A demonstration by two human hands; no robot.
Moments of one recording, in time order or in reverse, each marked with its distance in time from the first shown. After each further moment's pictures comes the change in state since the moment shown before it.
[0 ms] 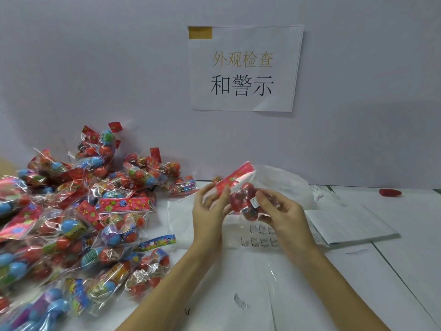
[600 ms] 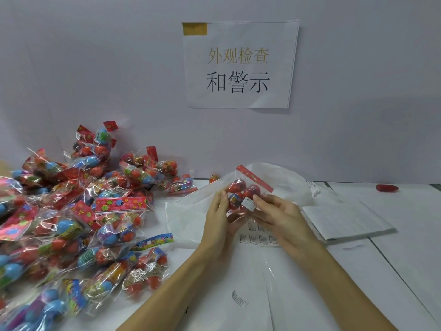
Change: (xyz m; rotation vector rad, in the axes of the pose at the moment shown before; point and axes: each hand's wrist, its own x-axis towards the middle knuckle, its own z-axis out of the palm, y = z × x) left_hand -0.013 -0.012 0.007 0.009 -0.259 -0.121; right_hand -0.002 -0.004 -0.006 0.115 -0.043 0.237
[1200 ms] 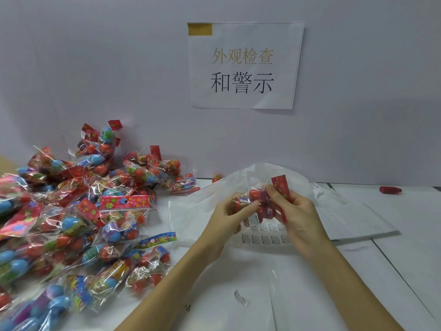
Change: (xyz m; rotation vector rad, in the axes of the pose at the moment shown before) left_hand 0.001 0.012 -0.010 0.423 -0.199 0.024; right_hand -0.003 -0.017 -0.005 -0.034 0.030 -0.146
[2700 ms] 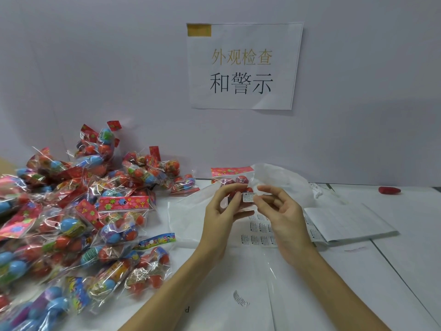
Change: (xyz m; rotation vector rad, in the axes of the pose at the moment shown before) left_hand 0.001 -0.002 0.008 -0.194 0.212 0.212; right_hand -0.003 0.024 0.015 -0.004 0.035 -0.140
